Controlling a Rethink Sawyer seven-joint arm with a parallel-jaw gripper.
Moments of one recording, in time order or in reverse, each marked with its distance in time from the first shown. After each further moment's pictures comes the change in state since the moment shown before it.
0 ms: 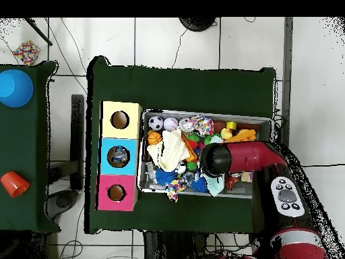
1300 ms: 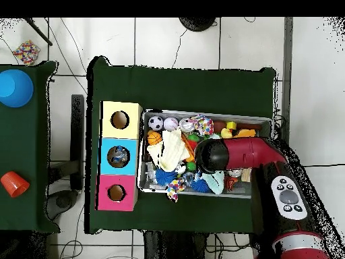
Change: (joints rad) arm -0.017 -0.054 0.069 0.025 0.016 0.022 -0.002
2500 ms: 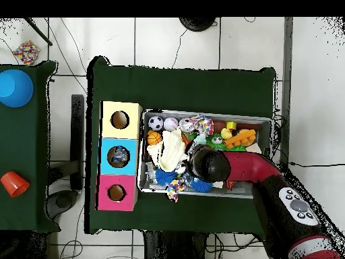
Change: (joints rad) arm -0.164 0.012 0.182 0.196 0.115 -0.287 0.000
